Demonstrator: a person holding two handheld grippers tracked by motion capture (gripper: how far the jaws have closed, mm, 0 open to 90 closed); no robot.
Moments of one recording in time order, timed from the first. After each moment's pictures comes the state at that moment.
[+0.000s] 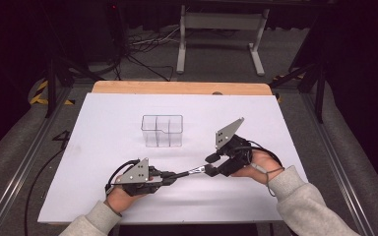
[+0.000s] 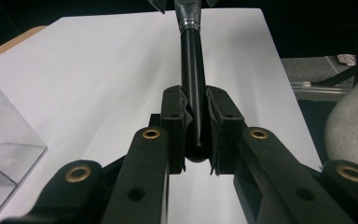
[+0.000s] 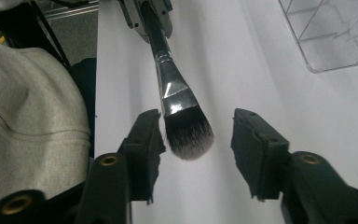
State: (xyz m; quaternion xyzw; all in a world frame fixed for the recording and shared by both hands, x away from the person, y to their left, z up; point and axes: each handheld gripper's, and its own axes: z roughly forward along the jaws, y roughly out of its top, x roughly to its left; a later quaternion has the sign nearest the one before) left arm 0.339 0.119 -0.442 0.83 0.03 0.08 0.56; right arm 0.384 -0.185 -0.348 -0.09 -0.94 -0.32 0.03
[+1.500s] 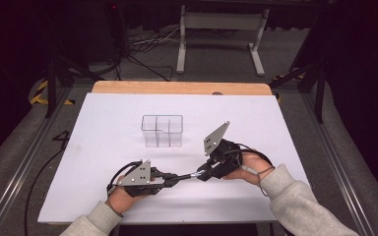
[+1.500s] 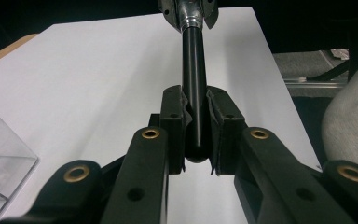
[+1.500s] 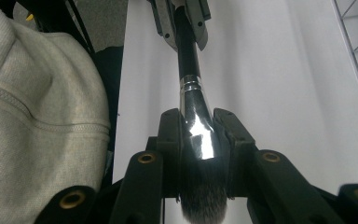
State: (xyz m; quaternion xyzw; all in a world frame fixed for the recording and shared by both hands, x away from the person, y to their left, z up) left arm 0.338 0.115 -0.444 0.83 0.01 0.08 0.56; right arm 0.379 -0.160 -0.353 -0.04 -0.95 -0.29 0.07
